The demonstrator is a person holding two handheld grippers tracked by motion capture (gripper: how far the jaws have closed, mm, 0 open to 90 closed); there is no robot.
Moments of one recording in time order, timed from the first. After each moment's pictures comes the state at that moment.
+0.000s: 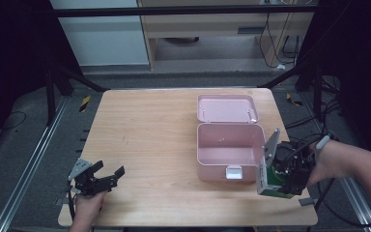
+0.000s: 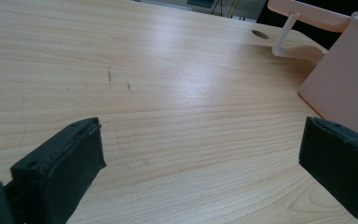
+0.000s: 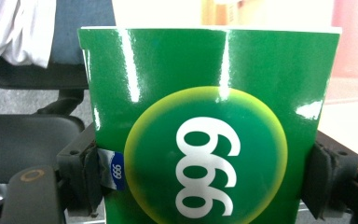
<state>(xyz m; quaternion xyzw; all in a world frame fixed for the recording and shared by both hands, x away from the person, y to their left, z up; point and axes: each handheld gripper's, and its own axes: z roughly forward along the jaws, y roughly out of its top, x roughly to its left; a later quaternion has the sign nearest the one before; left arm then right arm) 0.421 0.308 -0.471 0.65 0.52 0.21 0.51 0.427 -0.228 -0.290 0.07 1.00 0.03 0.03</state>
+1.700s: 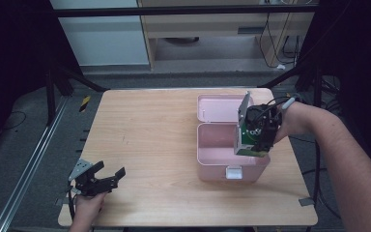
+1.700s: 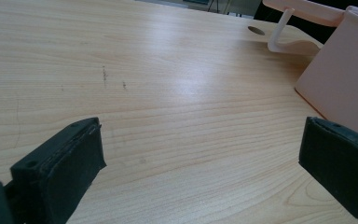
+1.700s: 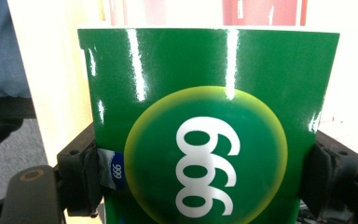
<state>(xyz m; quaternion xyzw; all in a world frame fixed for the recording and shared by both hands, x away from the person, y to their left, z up) 0.420 0.306 -0.471 0.66 0.51 0.21 0.51 0.521 -0.183 -0.282 0.04 0.99 0.04 0.08</state>
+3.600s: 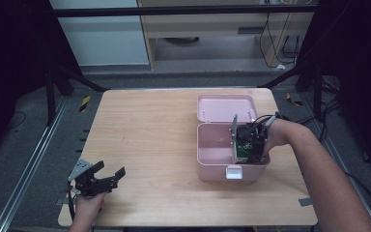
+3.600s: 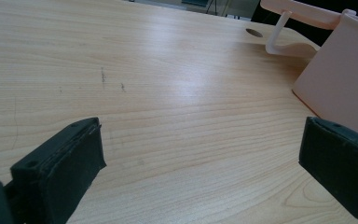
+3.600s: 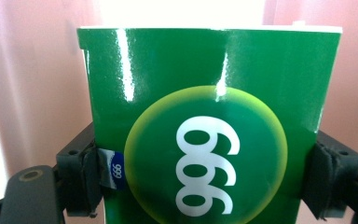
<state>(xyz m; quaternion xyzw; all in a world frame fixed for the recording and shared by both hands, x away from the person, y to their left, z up) 0.420 0.306 -0.471 0.66 0.51 0.21 0.51 0.548 -0.183 -0.381 0.02 1.00 0.00 0.05</state>
